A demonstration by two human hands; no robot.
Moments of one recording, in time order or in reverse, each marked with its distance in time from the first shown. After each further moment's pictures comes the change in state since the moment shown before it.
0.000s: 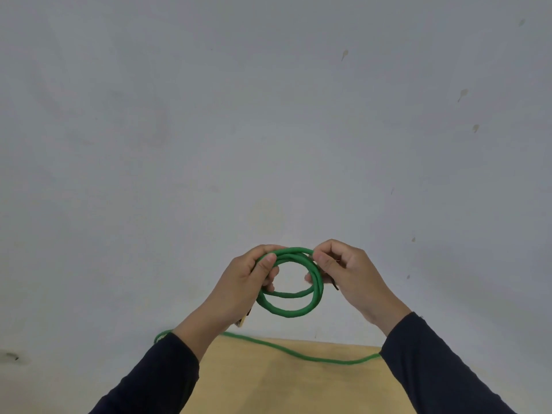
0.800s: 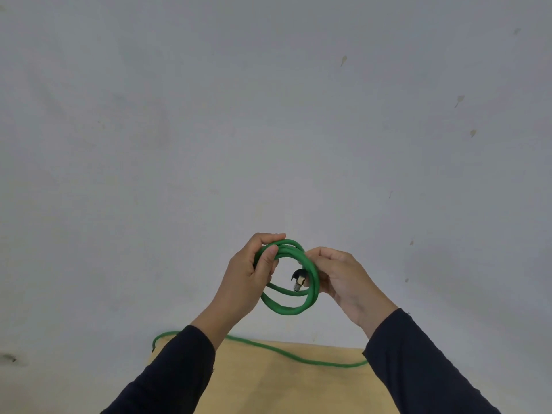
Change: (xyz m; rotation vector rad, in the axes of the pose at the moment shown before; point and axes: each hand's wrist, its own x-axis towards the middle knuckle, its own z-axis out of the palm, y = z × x) left_hand 0.016 -0.015 0.008 0.027 0.153 0.177; right_hand 0.008 -0.003 0.013 0.243 -0.001 0.176
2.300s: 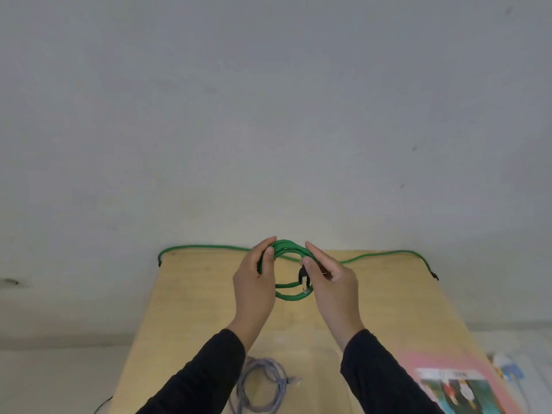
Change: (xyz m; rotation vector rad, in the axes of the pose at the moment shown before) left_hand -0.136 -0.078 0.027 0.020 0.225 -0.419; right_hand -0.093 0.140 0.063 -0.139 0.439 -0.015
